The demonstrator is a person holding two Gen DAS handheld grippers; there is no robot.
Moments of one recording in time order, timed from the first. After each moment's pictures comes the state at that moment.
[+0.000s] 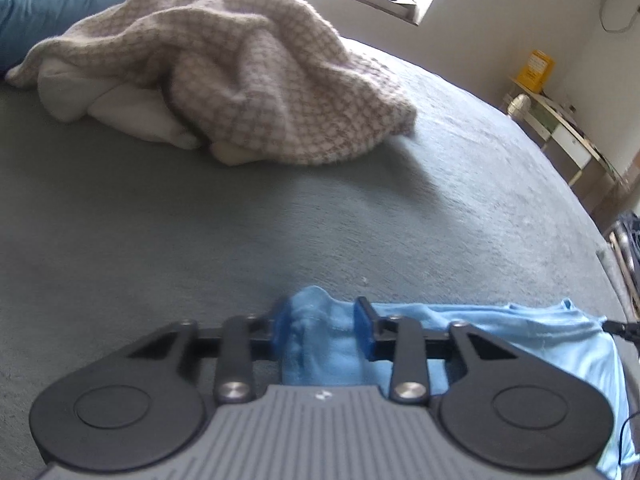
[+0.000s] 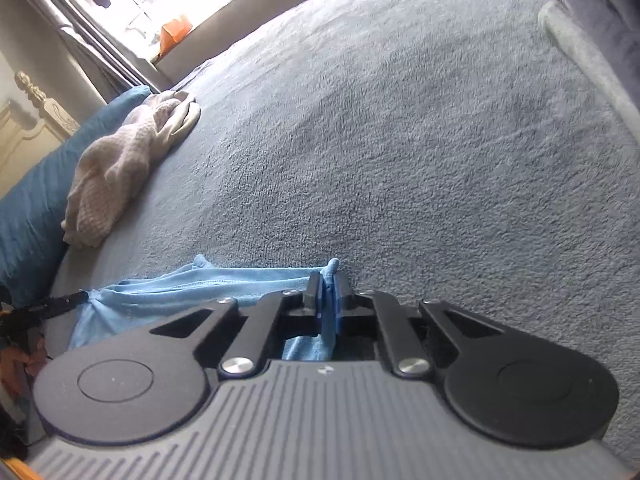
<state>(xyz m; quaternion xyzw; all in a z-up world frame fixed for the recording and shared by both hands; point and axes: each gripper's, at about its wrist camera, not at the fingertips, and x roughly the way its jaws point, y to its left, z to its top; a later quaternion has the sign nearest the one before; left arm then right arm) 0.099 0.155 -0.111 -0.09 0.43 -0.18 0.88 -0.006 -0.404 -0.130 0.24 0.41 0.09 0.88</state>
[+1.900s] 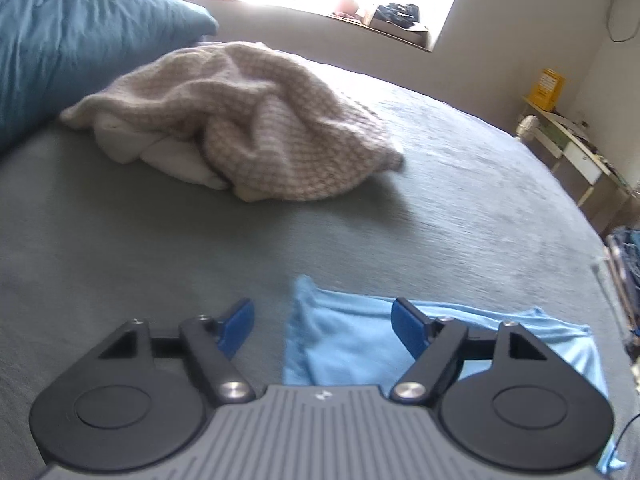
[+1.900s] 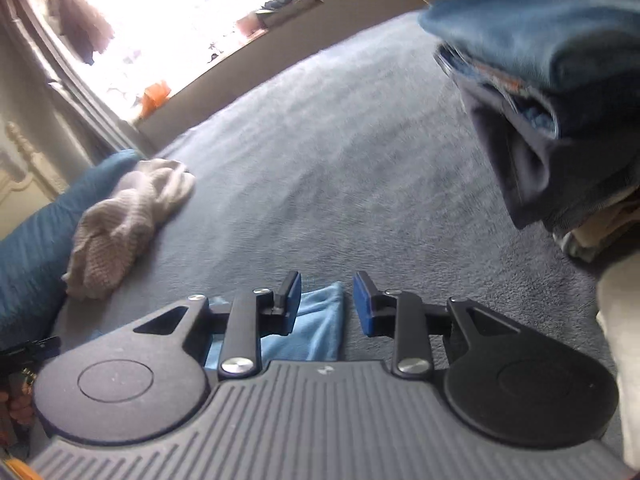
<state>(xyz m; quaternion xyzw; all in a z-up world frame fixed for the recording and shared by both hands) 0.031 0.152 -0.037 -0.07 0.40 -0.15 0.90 -0.079 -0.425 -0.057 0.25 0.33 0.02 0.91</state>
